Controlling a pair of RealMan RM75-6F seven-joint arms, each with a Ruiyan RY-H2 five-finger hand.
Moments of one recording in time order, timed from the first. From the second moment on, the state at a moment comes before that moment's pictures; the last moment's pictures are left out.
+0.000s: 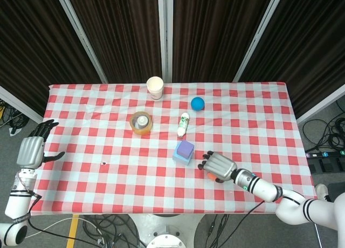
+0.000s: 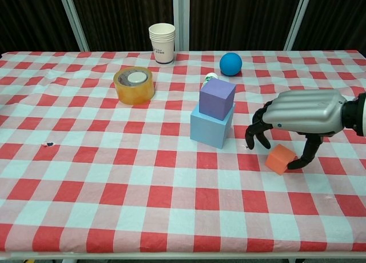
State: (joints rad) left arm -0.31 -1.46 -0.13 -1.04 1.42 1.33 -0.34; right arm 0.84 -1.38 -0.14 -1.36 -1.71 0.83 0.00
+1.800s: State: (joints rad) left arm -0.31 -1.48 -0.14 -1.01 1.39 1.29 -0.39; right arm 1.33 -1.17 -0.11 -1.24 -2.05 0.83 0.57
